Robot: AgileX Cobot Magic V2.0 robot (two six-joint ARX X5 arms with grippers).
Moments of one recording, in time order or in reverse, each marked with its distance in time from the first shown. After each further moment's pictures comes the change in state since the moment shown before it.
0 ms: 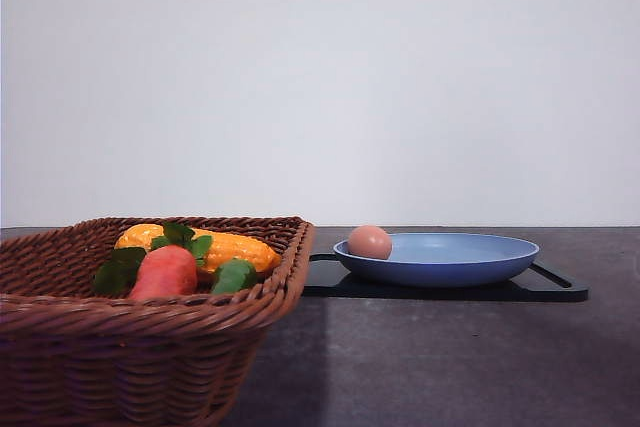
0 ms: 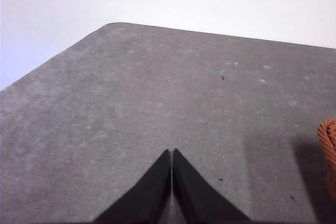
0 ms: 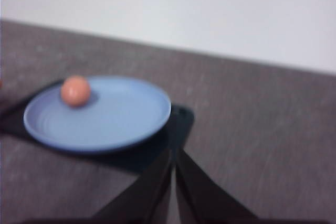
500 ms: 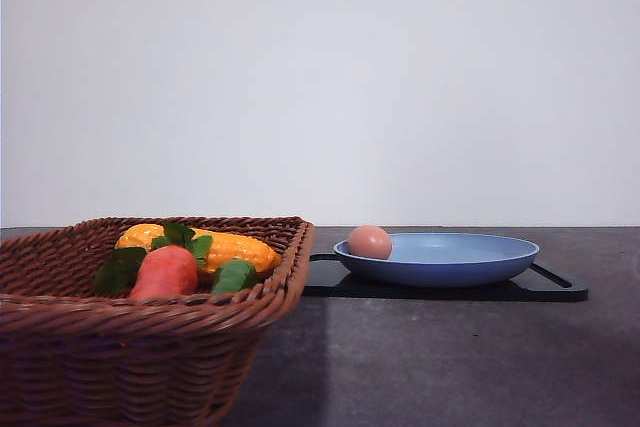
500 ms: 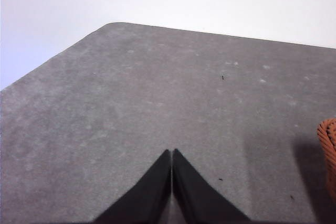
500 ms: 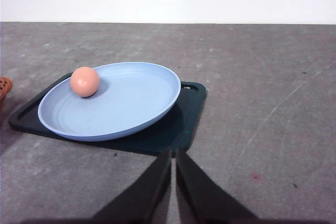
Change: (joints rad) left_arx 0.000 0.000 0.000 0.000 0.001 0.000; right_arx -0.001 -0.005 0.000 -0.053 -0.022 0.141
